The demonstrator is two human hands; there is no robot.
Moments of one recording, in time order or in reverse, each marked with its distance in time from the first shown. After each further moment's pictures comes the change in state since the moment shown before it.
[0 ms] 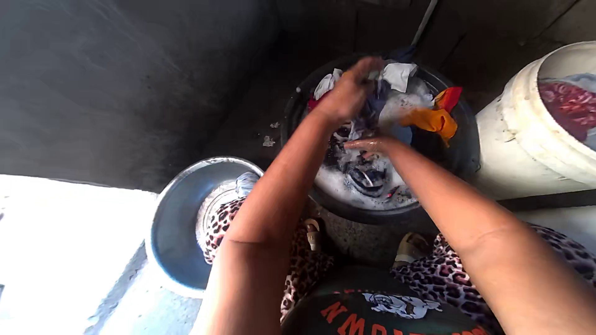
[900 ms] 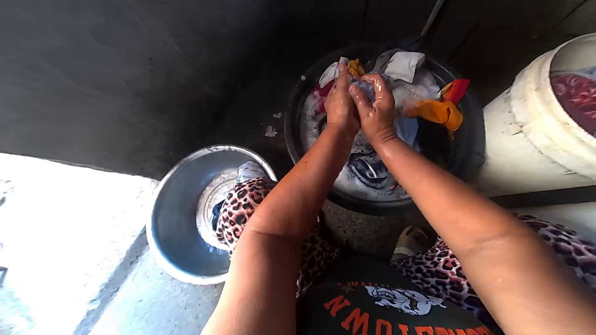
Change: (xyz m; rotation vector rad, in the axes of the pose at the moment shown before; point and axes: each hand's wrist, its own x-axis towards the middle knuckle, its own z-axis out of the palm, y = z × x) left_hand -0.007 -0.035 0.054 -1.010 0.722 -0.292; right_hand -0.022 -0.035 0.027 0.078 0.609 -0.927
